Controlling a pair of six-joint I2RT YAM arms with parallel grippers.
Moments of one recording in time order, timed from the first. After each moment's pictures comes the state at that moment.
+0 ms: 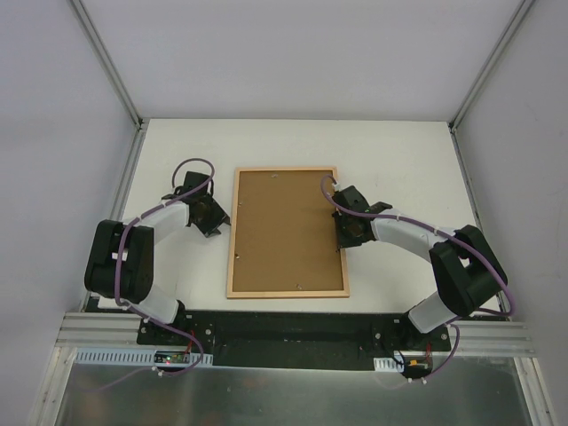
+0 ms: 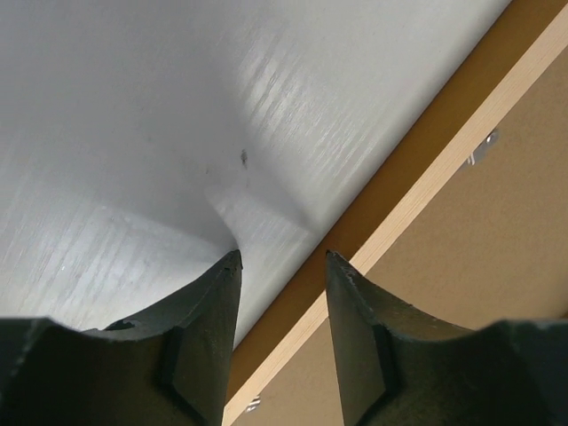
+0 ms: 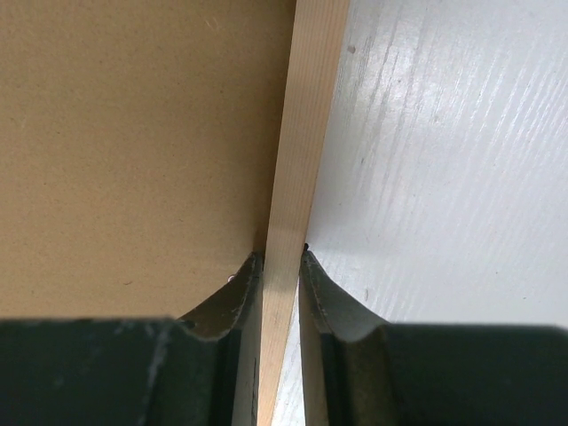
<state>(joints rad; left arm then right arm) -0.18 1.56 0.82 -0.38 0.10 -0.92 0.60 1.55 0.87 -0.50 0.10 0.41</state>
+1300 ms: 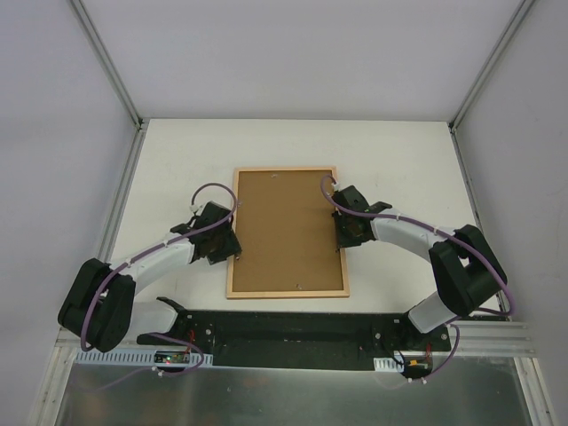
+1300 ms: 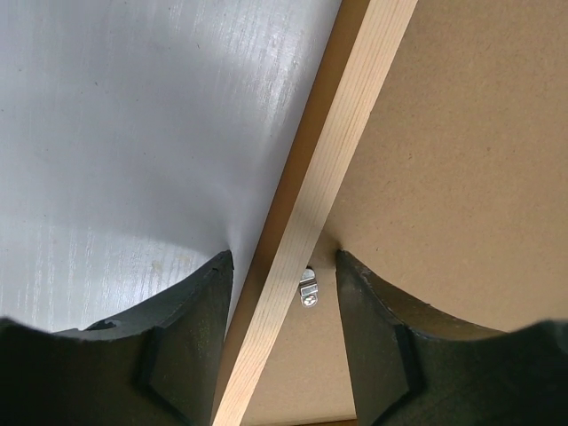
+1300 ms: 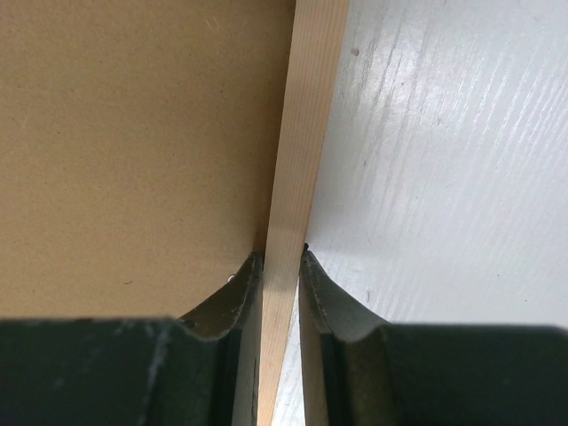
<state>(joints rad) -0.47 1.26 0.57 -0.44 -0.08 -0.87 0.60 1.55 0.87 -0.50 0.09 0.40</state>
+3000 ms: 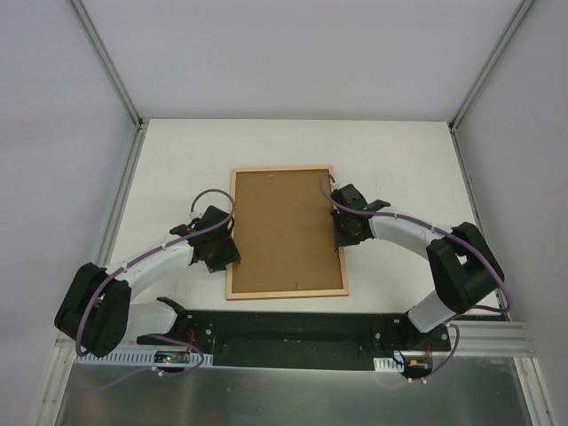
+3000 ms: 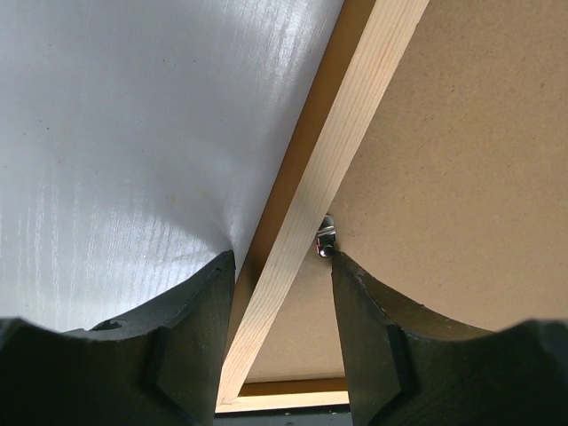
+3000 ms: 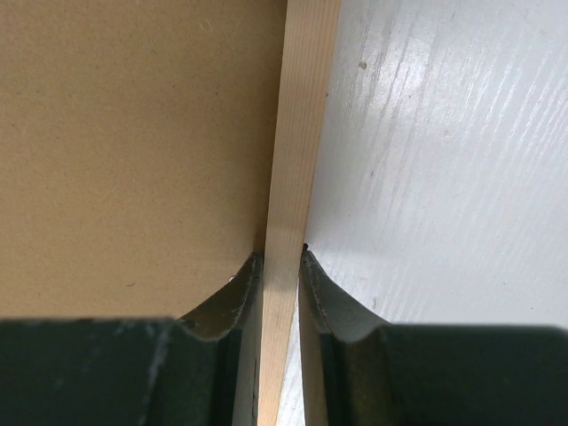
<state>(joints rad) -0.50 1.22 0.57 -0.56 -0.06 -0.94 0.60 1.58 0.89 -0.50 0.08 0.41</state>
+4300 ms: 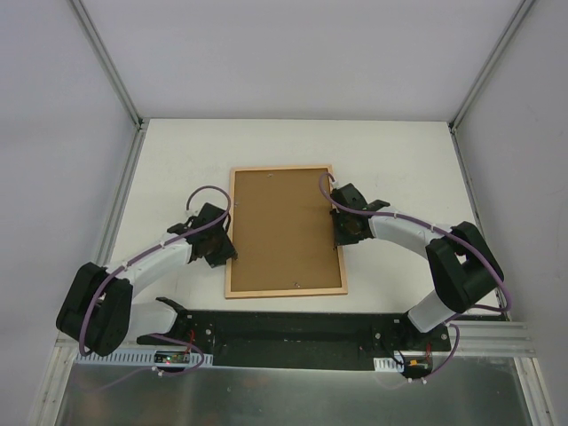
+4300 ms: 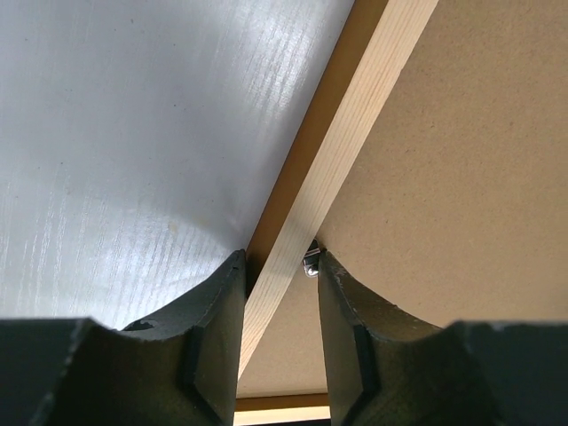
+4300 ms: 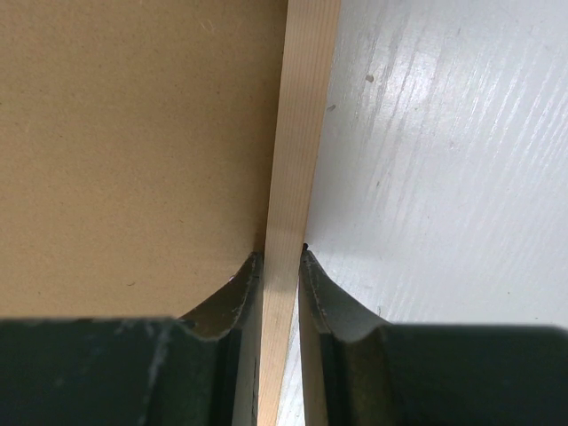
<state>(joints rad) -0.45 1.24 0.58 -0.53 -0.06 -0.95 0.60 1.58 0.89 -0.48 0.08 0.41</state>
